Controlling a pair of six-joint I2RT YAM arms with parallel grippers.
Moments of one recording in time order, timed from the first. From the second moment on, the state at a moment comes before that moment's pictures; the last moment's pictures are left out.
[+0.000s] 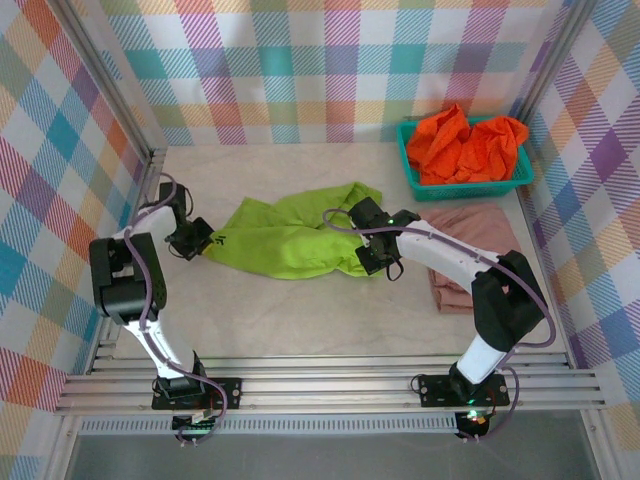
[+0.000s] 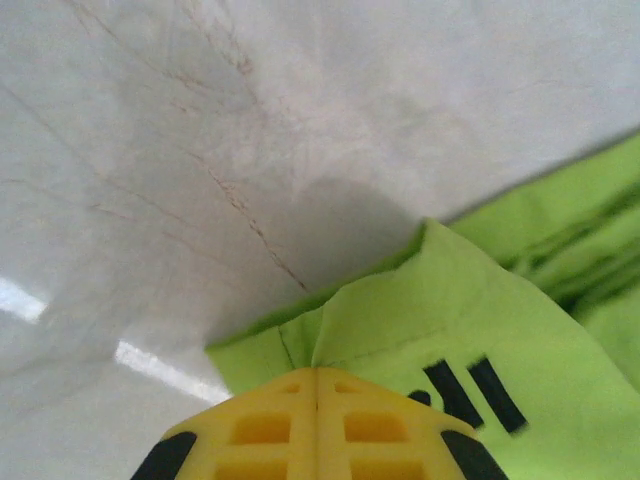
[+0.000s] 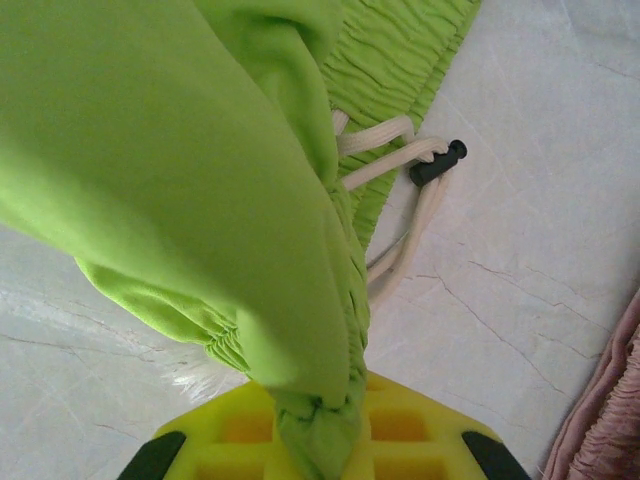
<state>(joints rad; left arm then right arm) 0.16 1.78 1.21 -0.71 0.18 -0.63 0.65 1.65 1.21 -0.85 0.19 0.14</state>
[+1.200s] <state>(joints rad) 0.12 1.32 0.97 -0.73 0.20 -0.64 0.59 1.47 1.15 -0.92 0.03 0.15</state>
